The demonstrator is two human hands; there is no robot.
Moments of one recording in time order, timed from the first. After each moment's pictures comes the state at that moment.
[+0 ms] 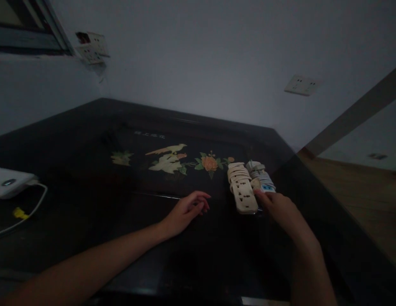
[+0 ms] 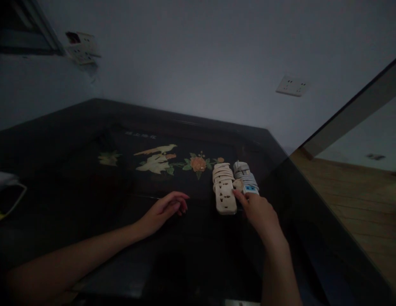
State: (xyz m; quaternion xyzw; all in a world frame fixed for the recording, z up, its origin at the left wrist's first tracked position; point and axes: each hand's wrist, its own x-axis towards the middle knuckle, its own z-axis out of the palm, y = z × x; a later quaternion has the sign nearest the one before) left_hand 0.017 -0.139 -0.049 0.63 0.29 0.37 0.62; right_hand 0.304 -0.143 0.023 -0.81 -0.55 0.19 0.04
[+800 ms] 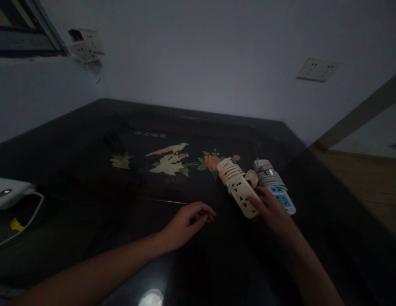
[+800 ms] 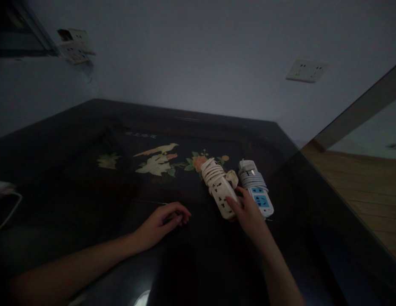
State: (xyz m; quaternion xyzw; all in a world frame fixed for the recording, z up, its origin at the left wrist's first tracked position) left_hand 0.017 -0.137 -0.040 0.68 0.33 0.32 0.57; right_hand 0.267 -0.136 -0.009 -0.73 -0.45 0.41 0.31
